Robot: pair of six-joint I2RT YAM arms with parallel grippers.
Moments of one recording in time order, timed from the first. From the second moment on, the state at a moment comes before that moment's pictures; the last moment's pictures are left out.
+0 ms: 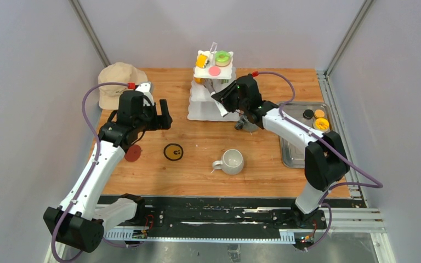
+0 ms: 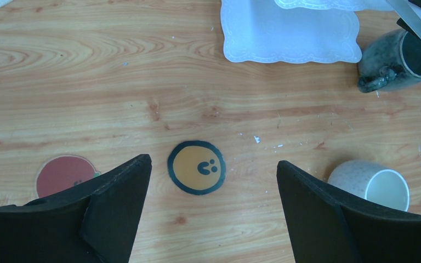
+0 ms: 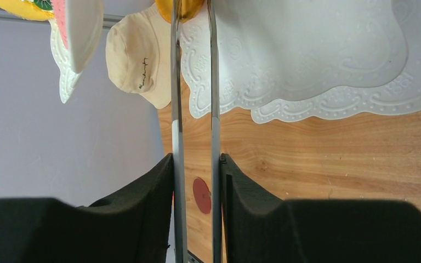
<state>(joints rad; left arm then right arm) -0.27 1.05 1.08 -0.63 0.00 -0.26 0.58 1.70 1.31 -0.05 -0.01 1.17</state>
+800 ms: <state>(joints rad) -0.27 1.05 1.08 -0.63 0.02 -0.26 0.59 1.33 1.08 -0.17 -0.03 1.10</state>
